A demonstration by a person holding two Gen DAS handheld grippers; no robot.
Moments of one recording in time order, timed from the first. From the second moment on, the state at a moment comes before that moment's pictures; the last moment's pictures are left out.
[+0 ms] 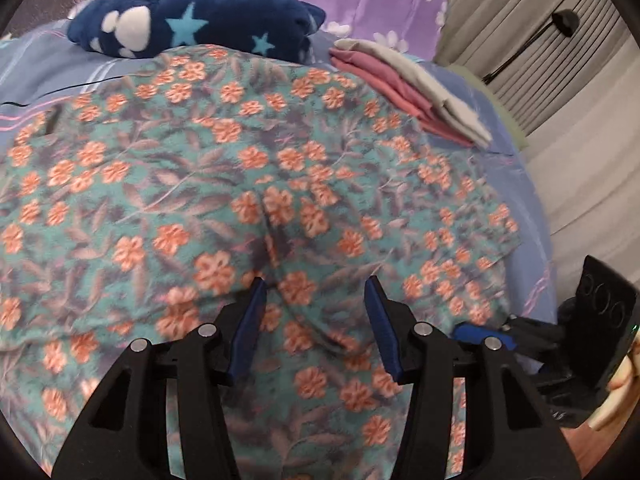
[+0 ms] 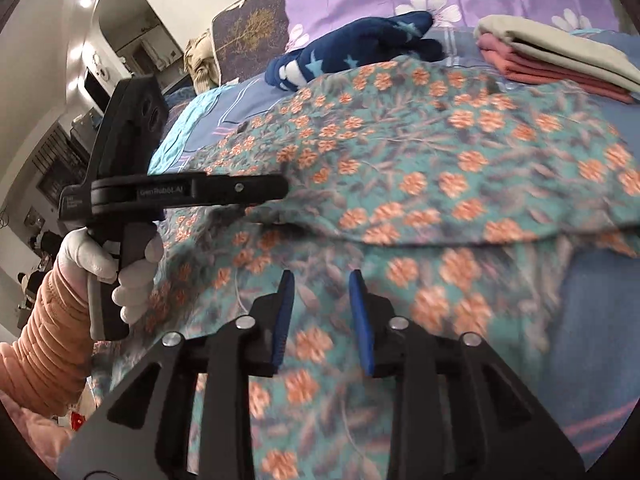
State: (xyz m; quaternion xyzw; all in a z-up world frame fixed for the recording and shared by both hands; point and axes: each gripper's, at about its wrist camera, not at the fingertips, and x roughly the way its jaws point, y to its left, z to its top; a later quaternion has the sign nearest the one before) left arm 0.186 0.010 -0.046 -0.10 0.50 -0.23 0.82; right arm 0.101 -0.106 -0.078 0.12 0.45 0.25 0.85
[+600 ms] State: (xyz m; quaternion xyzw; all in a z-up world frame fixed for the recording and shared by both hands) left arm 0.192 -0.019 0.052 -0.02 0.39 -0.25 0.89; right arm 0.098 -0.126 -0.097 0.17 0.45 0.25 0.84
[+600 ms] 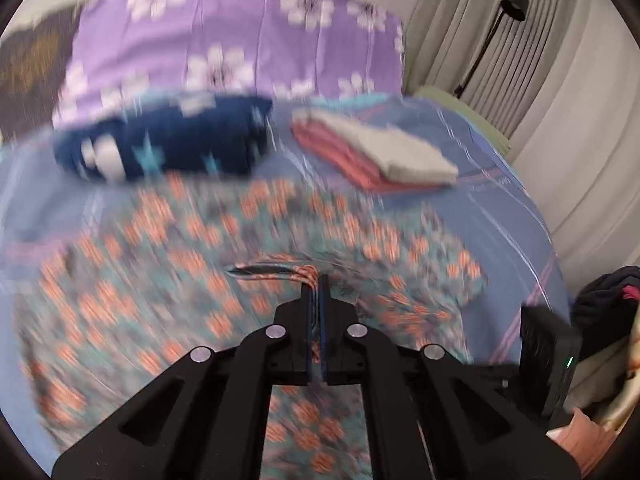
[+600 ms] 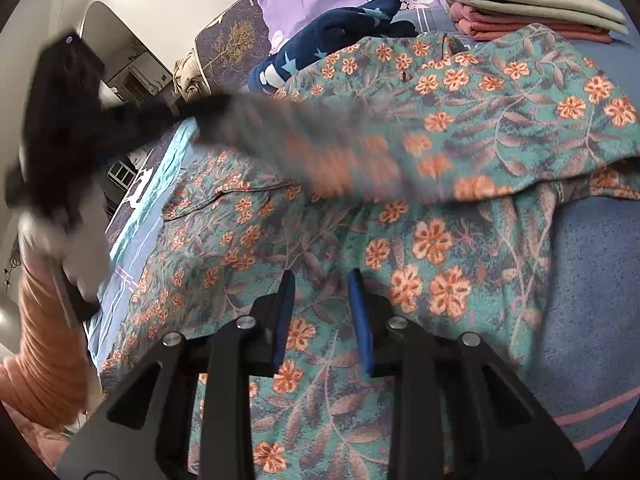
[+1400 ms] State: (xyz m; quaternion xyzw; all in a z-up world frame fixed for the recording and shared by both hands) left arm 0.179 0.168 0.006 -0.05 0.40 -0.07 0.91; right arm 0.093 -0.111 -0.055 0.08 0.41 0.20 0.88
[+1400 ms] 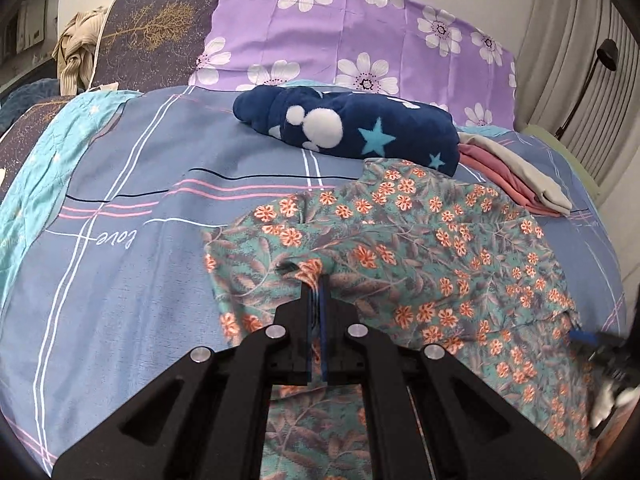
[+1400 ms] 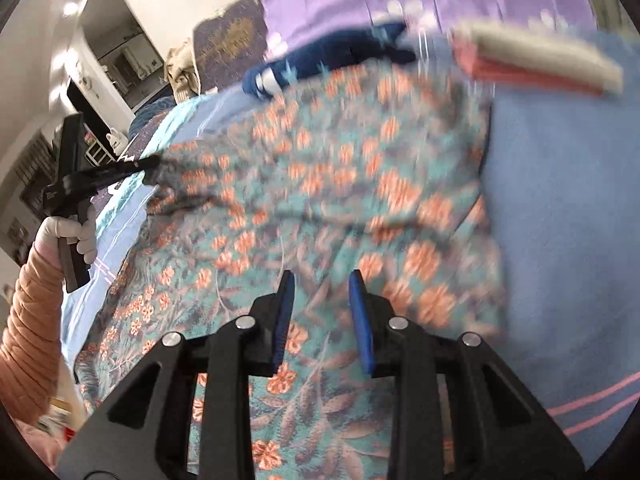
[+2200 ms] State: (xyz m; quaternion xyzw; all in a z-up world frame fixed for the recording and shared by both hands) left arm 0.240 0.184 -0.040 -0.13 0.48 -0.08 0.86; right arm 0.182 -0.178 -0.059 0.12 0.44 0.08 0.88
